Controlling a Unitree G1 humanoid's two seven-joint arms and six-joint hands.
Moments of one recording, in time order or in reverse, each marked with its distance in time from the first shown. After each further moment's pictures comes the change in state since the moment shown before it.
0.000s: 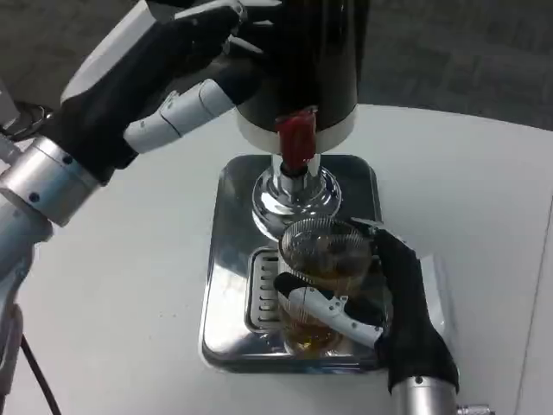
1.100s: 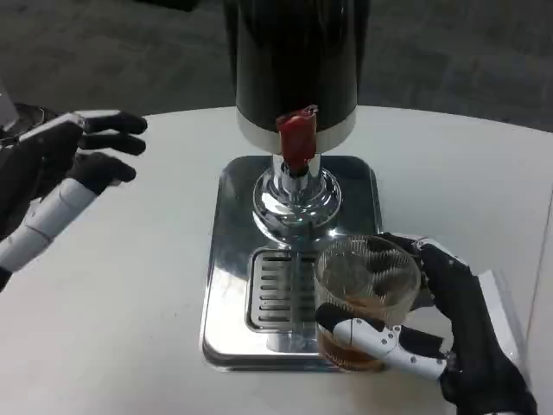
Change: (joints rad) left arm 0.545 0.029 0.233 -0.323 -0.030 0.178 0.135; right arm 0.263 -0.061 -0.076 -0.400 -0.058 0.059 0.259
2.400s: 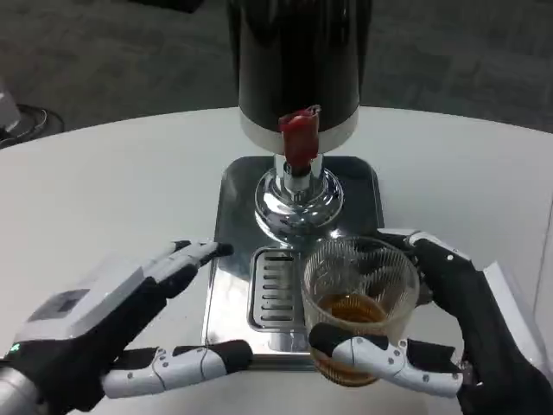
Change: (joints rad) left arm 0.222 0.104 -0.219 -0.227 0.390 0.043 -0.042; right arm 0.104 -0.053 -0.005 -0.230 -0.007 0.013 0.179
